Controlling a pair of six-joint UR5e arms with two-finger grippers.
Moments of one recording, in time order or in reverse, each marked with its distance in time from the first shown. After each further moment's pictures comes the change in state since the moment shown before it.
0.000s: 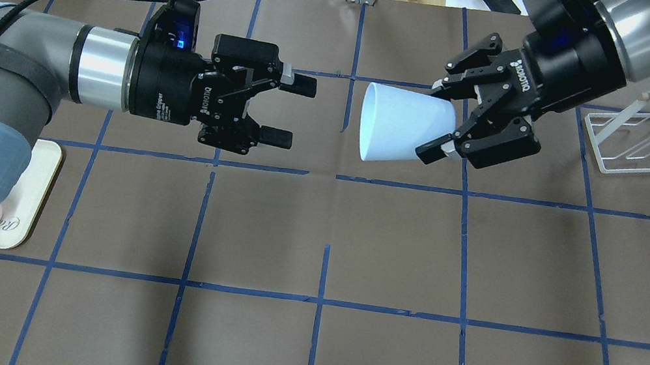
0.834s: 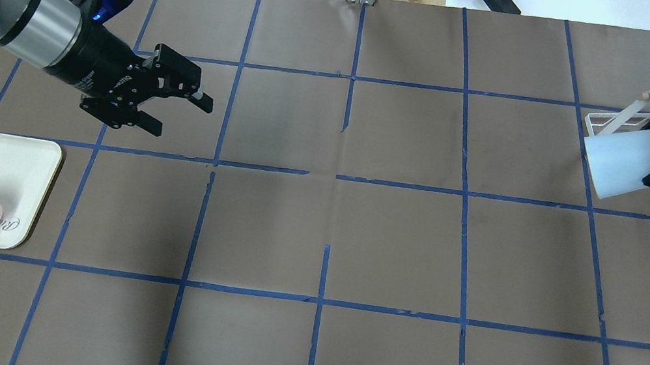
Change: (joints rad) left arm 0.093 -0.054 0.169 0.011 0.774 0.001; right arm -0.187 0.066 -0.075 -0.215 -0.747 0.101
